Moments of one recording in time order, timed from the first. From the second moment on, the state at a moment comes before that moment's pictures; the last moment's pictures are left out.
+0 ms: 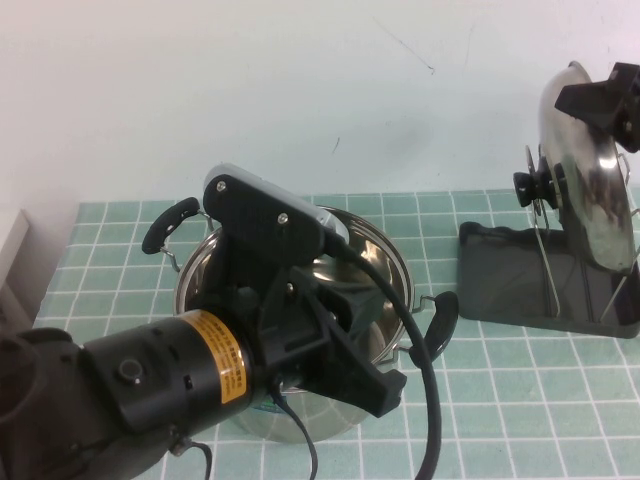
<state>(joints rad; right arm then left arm) -0.04 1.66 -1.13 1.71 0.70 -1.17 -0.85 1.20 -0.80 0.28 0.10 -0.50</state>
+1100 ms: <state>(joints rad) -0.05 1.68 -1.13 1.71 0.66 -1.32 -0.85 1.21 -0.80 0.28 0.22 -0.51</state>
